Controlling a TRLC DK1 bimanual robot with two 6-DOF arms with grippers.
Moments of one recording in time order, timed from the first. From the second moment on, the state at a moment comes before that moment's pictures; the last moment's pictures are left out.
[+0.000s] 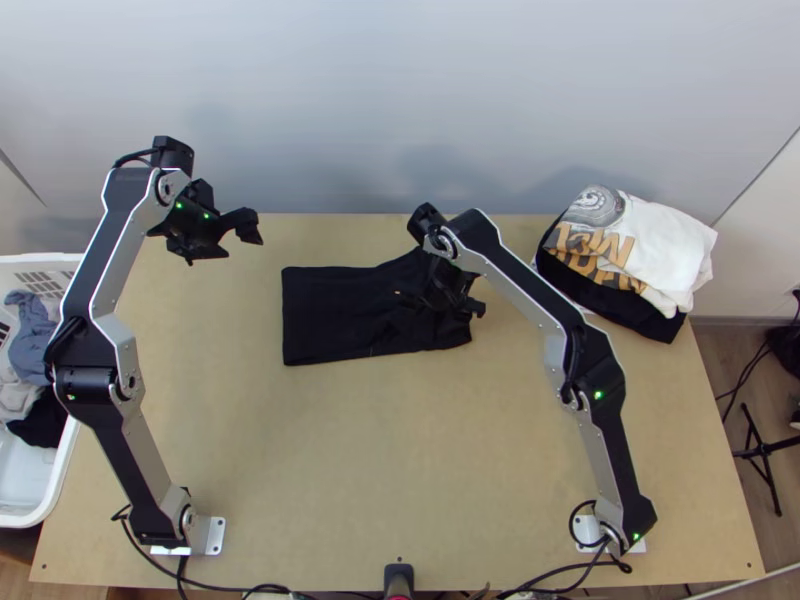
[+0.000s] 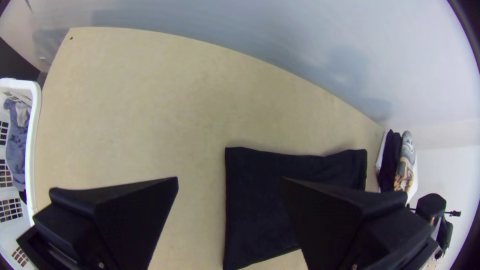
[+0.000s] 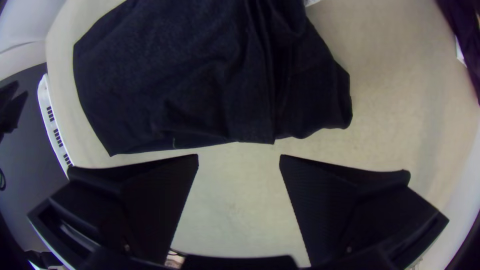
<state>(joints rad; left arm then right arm) 0.02 2.03 2.07 -1.18 0.25 -0.25 0.63 2.29 2.20 -1.40 -0.27 0.77</state>
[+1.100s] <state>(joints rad) 0.03 2.04 2.08 -1.17 0.24 -0.25 0.57 2.35 2.18 -1.28 -0.15 0.63</state>
